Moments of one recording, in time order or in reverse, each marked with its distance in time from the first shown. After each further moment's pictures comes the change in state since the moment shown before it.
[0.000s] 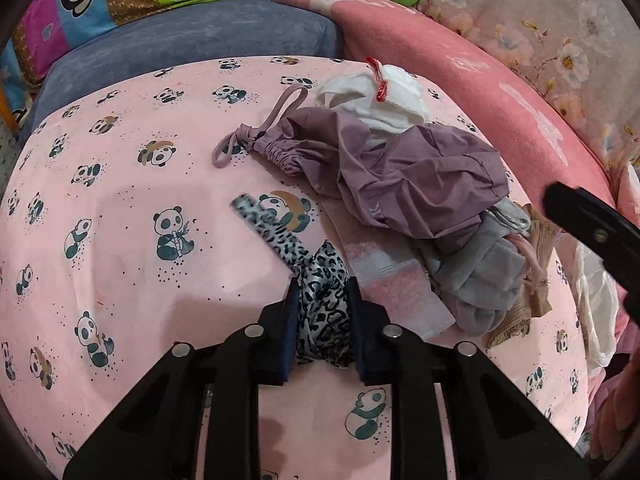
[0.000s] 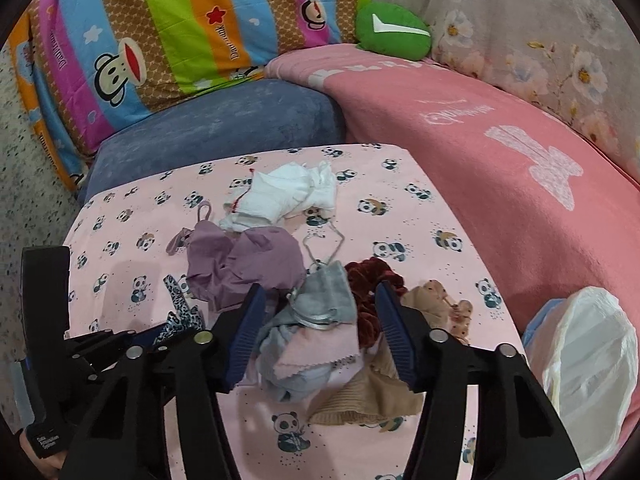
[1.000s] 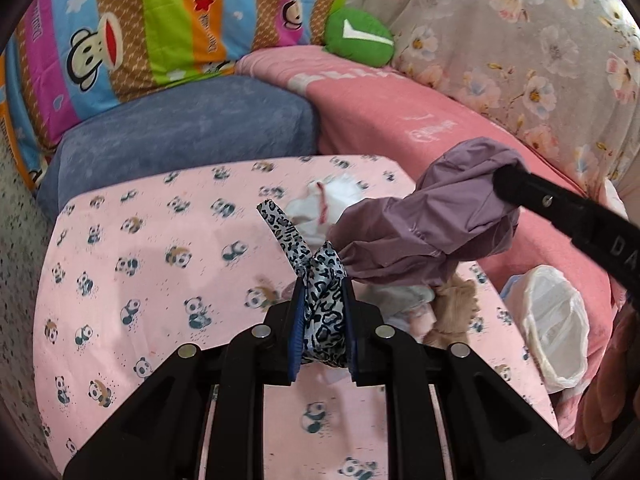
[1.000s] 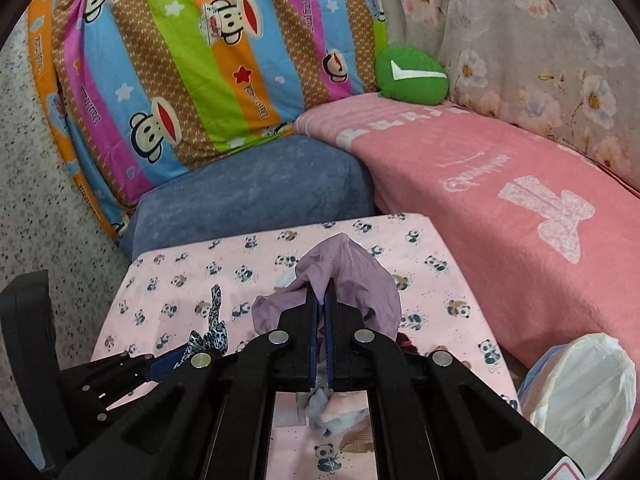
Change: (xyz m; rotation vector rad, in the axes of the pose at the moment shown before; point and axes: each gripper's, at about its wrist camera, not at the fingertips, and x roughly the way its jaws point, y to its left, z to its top) left arm -0.083 -0.045 0.037 0.078 -0.203 0.012; right arm -0.078 -0.010 0.054 0.046 -0.161 0.110
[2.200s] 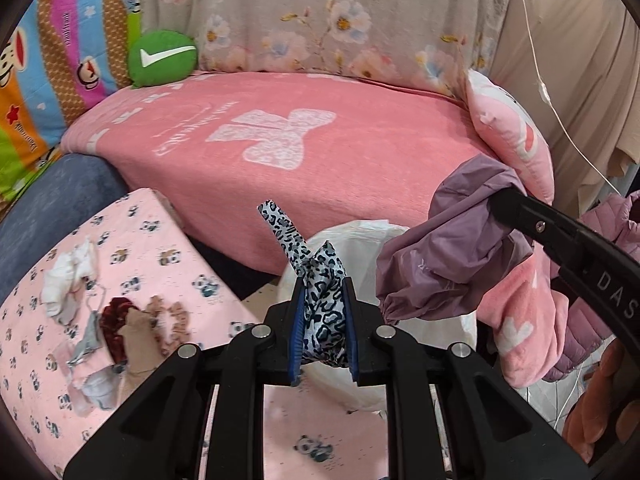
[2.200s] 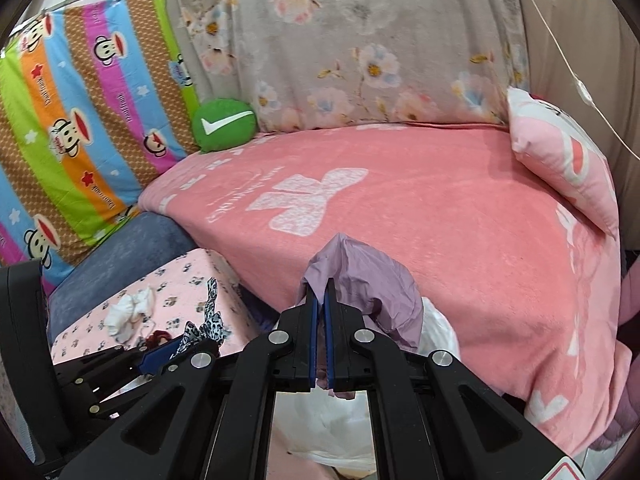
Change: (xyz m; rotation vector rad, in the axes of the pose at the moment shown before) left arm 0.024 -0.310 -0.034 0.408 0.040 -0.275; right arm -0.174 -0.282 -0.091 0.374 -0.129 -0.363
